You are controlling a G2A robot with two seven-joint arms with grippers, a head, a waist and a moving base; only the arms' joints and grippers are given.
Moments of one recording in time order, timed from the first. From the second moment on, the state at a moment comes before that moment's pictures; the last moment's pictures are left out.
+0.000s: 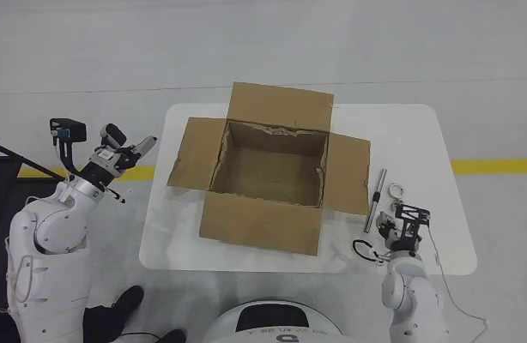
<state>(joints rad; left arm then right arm) 1.54 -1.21 -1.87 -1.77 0.72 -0.55 -0.48 -1.97 -1.57 1.73 -1.85 -1.55 0.15 0.27</state>
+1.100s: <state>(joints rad) 1.54 -1.21 -1.87 -1.77 0.72 -0.55 -0.48 -2.03 -1.56 1.77 -1.91 -1.35 0.08 0.17</state>
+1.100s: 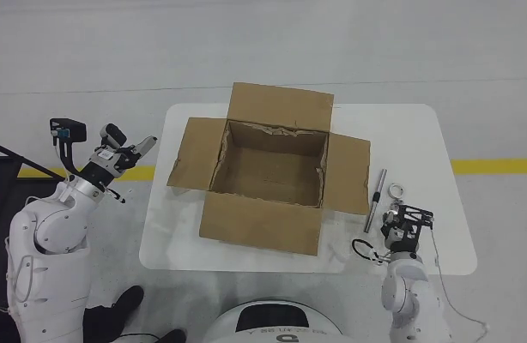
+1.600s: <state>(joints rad) 1.54 -1.21 -1.87 -1.77 0.72 -0.55 -0.48 -2.05 -1.56 1.87 -1.91 -1.11 -0.04 0.14</state>
